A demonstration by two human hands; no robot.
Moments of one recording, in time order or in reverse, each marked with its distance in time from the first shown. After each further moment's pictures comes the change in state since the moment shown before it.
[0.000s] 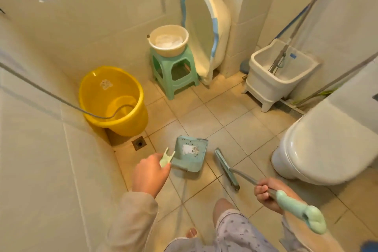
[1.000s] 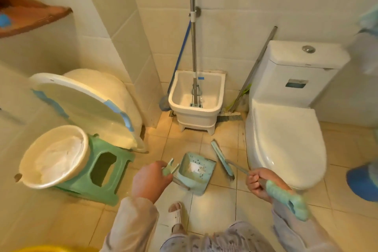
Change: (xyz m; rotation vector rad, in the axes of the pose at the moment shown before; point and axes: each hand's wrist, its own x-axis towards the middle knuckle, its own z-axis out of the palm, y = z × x) left_hand 0.411 0.297 0.024 0.397 -0.373 0.765; right_hand 0.105 -0.283 0.089 0.750 0.123 -0.279
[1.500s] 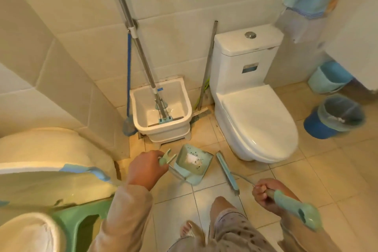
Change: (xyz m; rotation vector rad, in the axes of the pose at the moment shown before) left_hand 0.170 0.023 -0.060 0.204 -0.129 0.512; right_hand -0.006 0.029 0.052 0.461 0.151 -0.160
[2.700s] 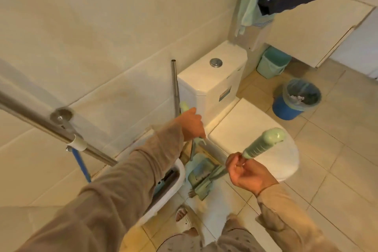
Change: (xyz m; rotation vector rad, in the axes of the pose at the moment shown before) left_hand 0.399 0.183 -0.126 1.212 -0.020 1.507; right_hand 0.084 -0.188 0.260 1.047 -0.163 -0.069
